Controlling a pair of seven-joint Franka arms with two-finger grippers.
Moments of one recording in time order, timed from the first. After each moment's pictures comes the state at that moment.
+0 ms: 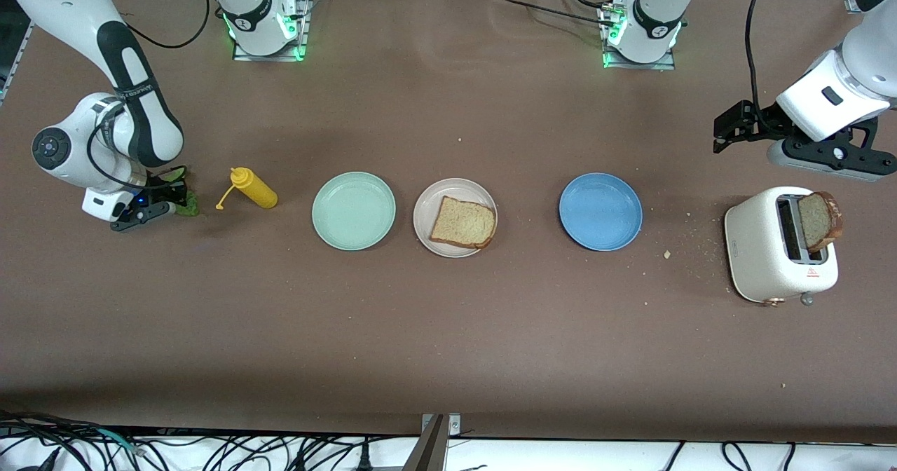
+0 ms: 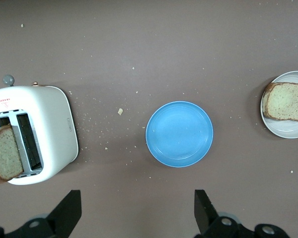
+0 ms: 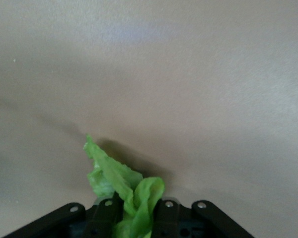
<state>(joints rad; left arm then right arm) -0.03 0.06 -0.09 -1.55 -0.01 1.57 0.07 0.08 0.42 -0.32 -2.23 0.18 2.57 -0.79</state>
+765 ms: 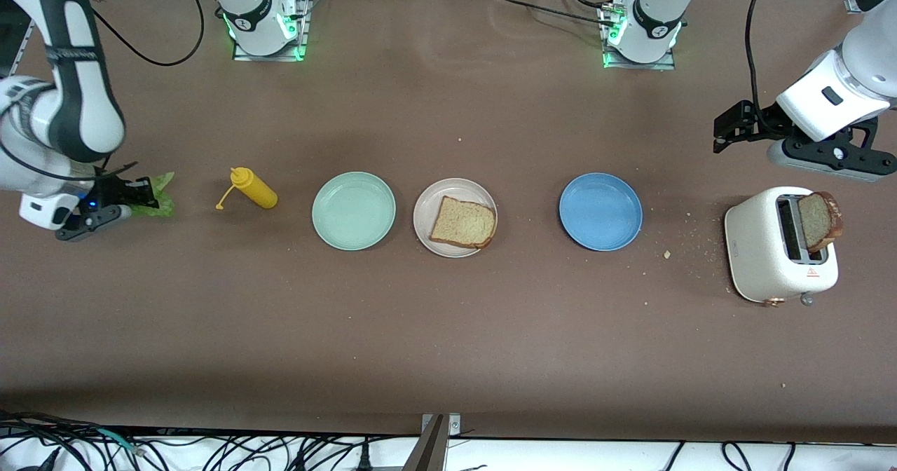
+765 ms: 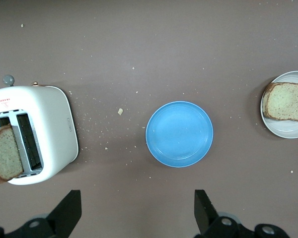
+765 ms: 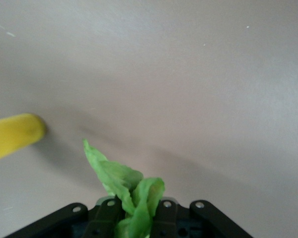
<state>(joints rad) -0.03 0.06 -0.09 -1.55 -0.01 1.57 0.07 0.08 0.27 -0.32 -1.97 0.18 2.08 -0.70</state>
